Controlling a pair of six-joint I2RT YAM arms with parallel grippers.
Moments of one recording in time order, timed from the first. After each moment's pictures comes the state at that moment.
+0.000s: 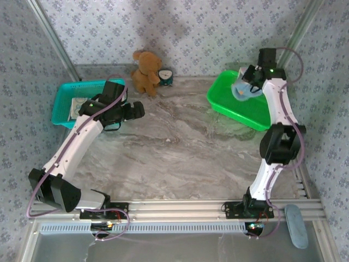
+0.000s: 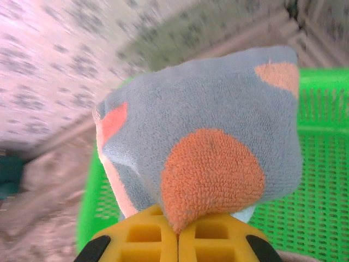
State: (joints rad) left arm -0.37 1.37 1.40 -0.96 -0.05 -0.53; right arm -0.05 1.86 1.93 -0.77 0.01 0.43
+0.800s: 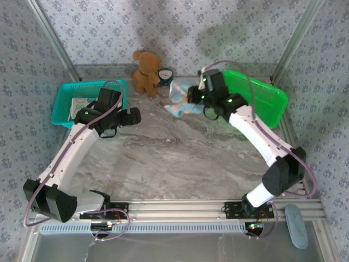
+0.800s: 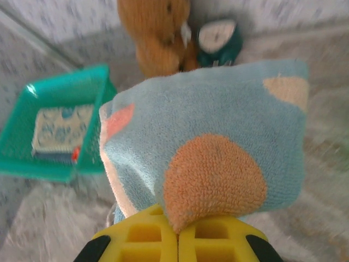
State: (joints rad) left arm -0.35 1.26 1.29 -0.95 -0.06 -0.48; right arm 0.56 1.57 1.50 -0.50 -0.05 0.52
